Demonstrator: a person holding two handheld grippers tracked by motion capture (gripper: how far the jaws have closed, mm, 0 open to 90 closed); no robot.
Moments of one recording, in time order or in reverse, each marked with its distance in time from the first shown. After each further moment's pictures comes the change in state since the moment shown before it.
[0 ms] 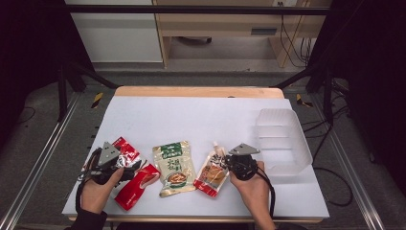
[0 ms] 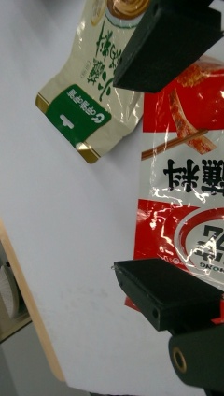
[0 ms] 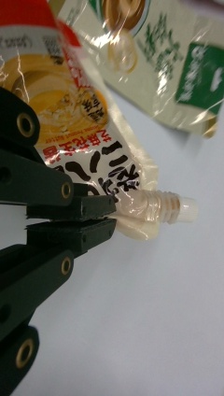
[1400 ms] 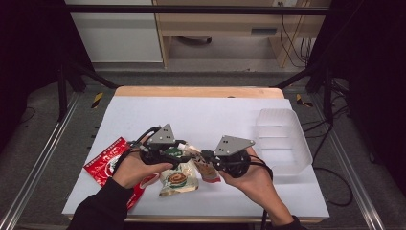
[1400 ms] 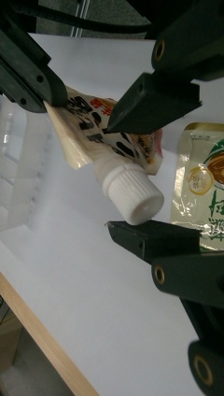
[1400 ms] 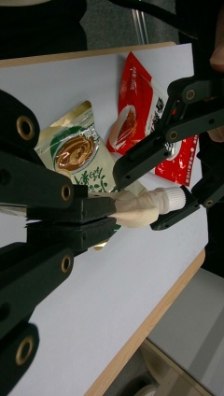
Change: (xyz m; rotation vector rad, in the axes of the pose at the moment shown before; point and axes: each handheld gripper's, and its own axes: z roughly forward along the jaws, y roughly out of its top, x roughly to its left) left arm -0.079 0.121 0.042 0.004 -0.535 0.266; right arm 0.035 0.070 -0.057 -0.183 0.351 -0.360
